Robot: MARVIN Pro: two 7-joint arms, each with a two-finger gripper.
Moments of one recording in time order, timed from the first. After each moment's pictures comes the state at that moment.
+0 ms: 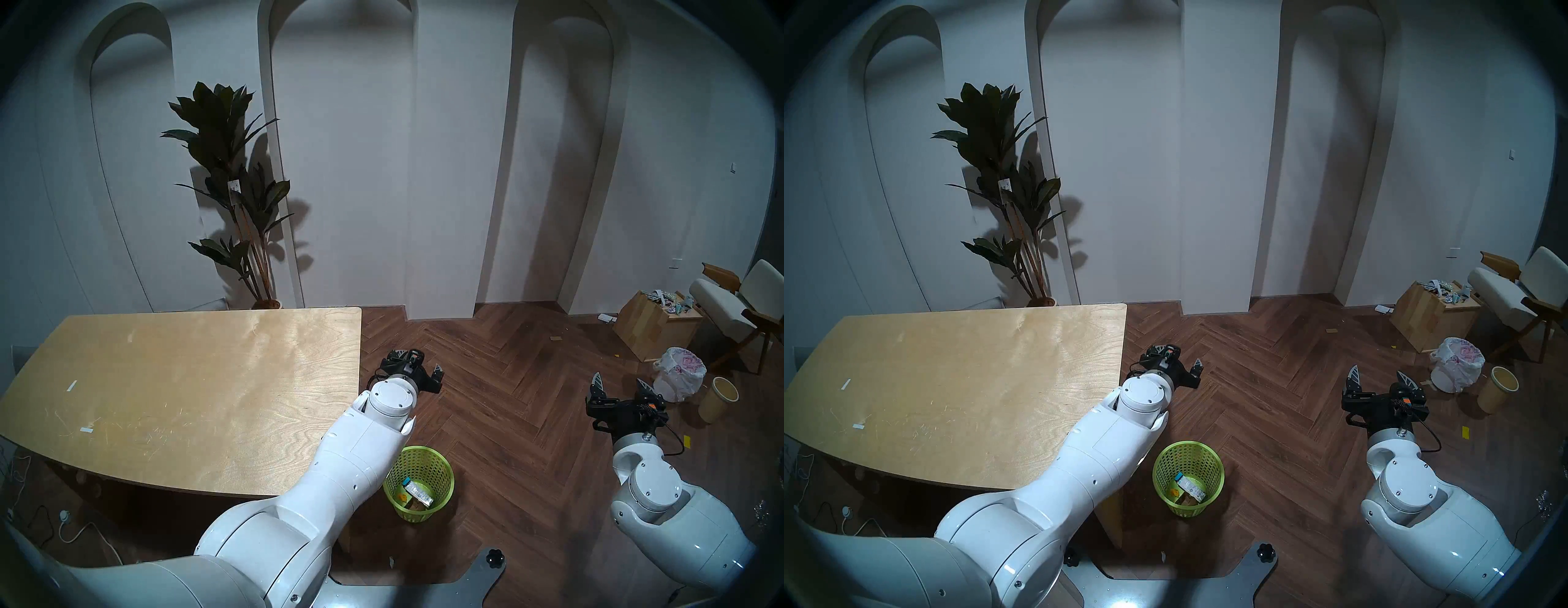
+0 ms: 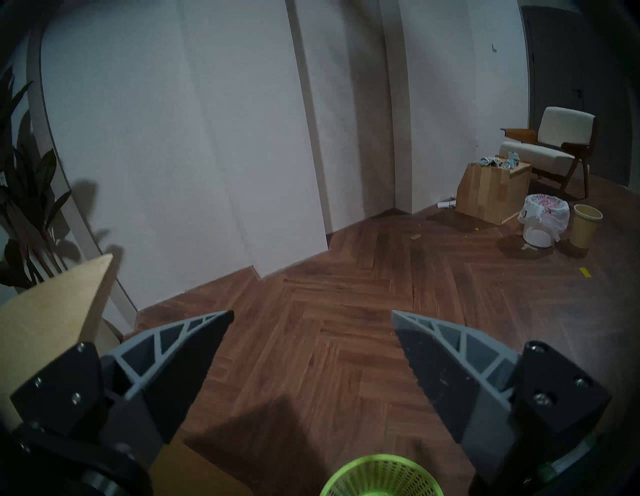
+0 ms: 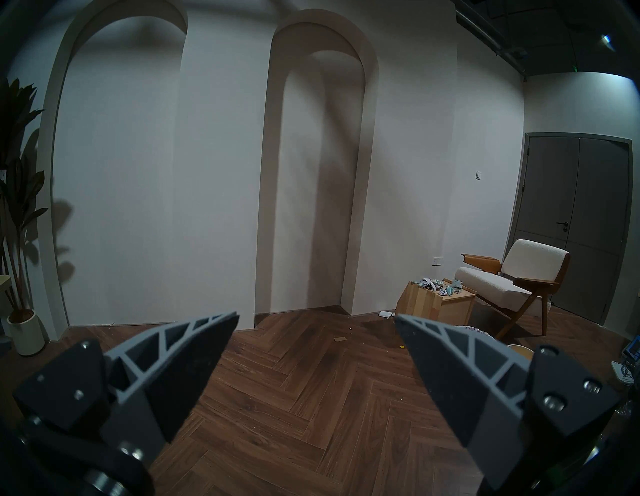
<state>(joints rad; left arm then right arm) 1.08 -1.70 -1.14 -0.84 0.07 0.02 0.06 -2.04 -0.73 1.46 -1.86 0.64 -0.25 -0.69</state>
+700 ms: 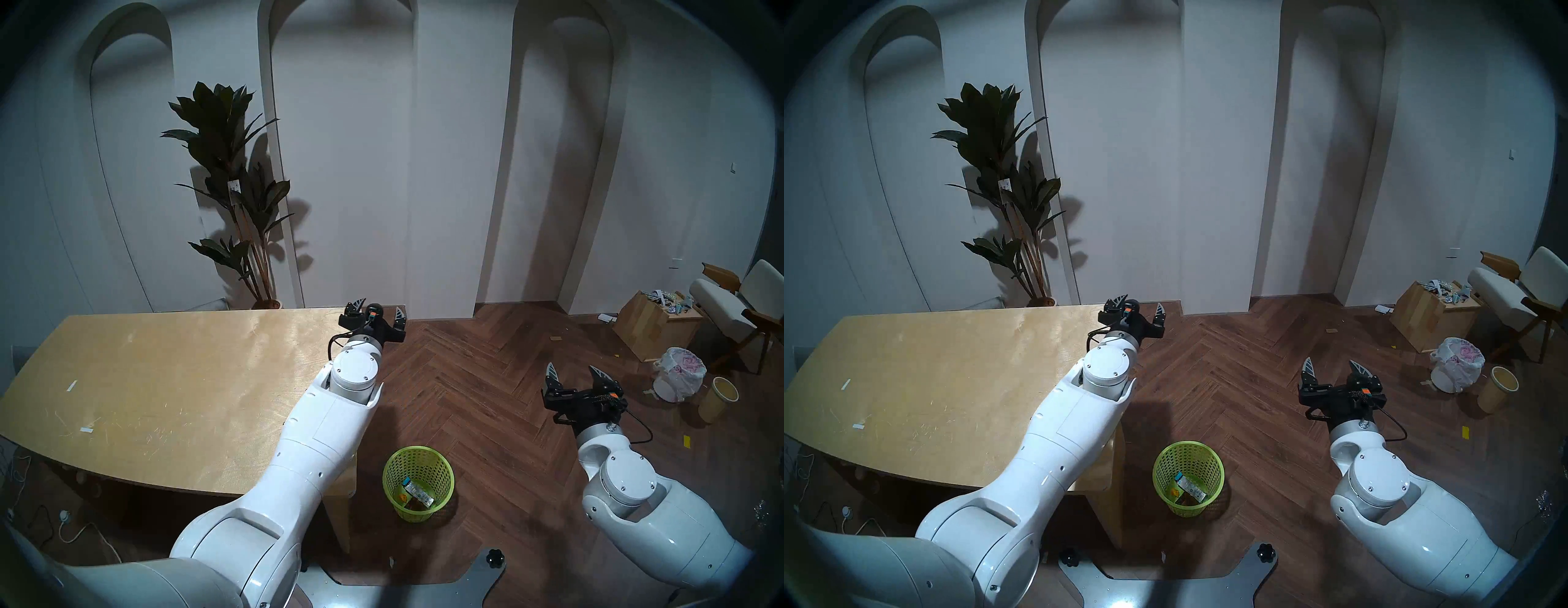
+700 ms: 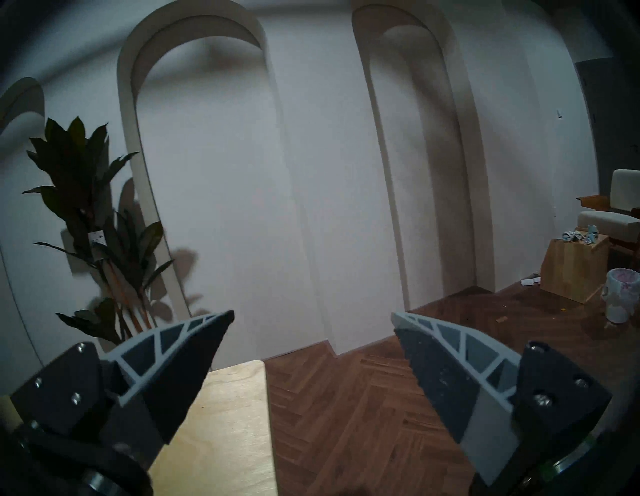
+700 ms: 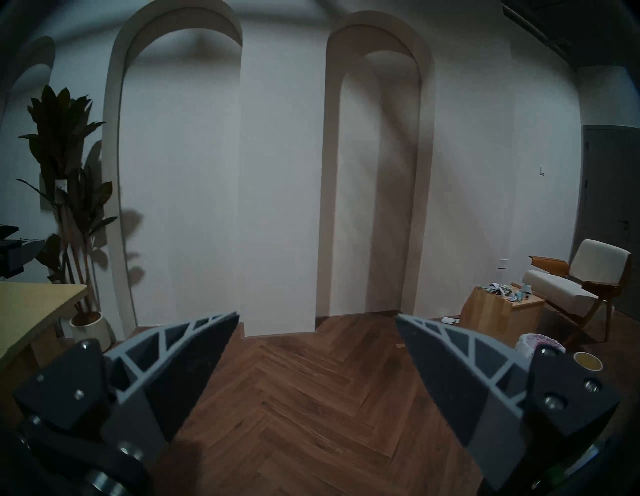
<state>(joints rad) 1.15 -1.57 -1.26 -1.11 0.10 -0.02 0.16 -1.87 -0.78 1.30 -1.91 0.61 -0.18 -0.59</state>
